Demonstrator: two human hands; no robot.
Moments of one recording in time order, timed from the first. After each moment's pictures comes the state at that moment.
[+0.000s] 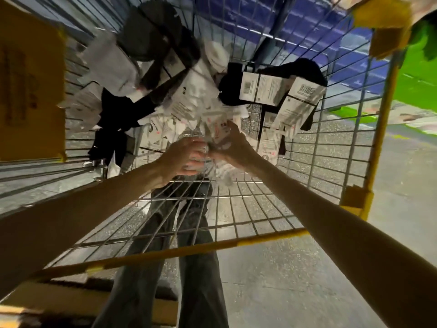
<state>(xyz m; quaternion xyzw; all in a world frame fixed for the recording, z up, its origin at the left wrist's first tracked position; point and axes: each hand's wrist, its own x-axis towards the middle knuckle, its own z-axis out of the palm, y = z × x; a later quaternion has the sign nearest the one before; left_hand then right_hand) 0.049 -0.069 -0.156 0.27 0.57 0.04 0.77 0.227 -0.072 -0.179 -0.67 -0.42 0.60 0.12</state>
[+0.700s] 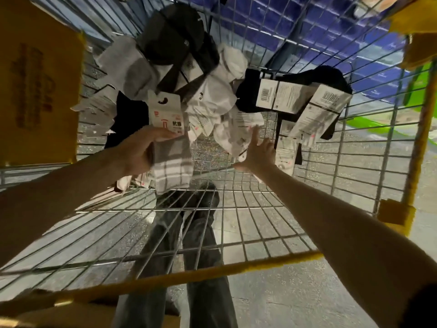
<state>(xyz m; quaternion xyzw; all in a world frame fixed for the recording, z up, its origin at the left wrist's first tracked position) -0.036 -0.030 -0.174 0.14 0.55 0.16 0.80 0.235 -0.075 -0.254 -0.75 -0.51 0.33 -0.24</state>
